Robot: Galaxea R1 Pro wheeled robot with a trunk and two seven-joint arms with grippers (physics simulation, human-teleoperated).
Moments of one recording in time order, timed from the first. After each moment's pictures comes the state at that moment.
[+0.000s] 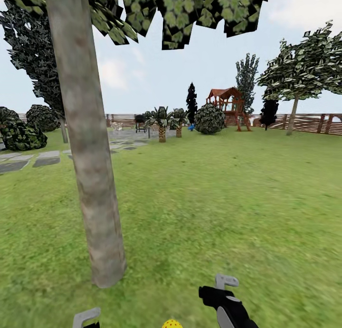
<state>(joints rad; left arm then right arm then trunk) -0.35 0.08 -0.06 -0.24 0.28 -0.10 0.19 -0.22 0.03 0.30 -1.02 -0.46 0.44 -0.39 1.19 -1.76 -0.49</state>
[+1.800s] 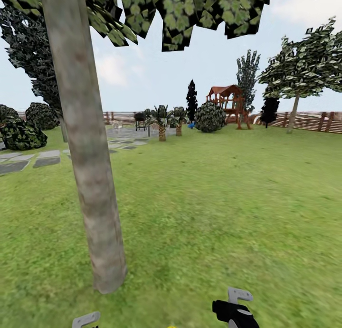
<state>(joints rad) -0.34 0.07 -0.06 -0.21 0.29 -0.14 0.19 -0.22 -0.03 0.29 -0.87 -0.46 0.36 -0.38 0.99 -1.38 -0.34</state>
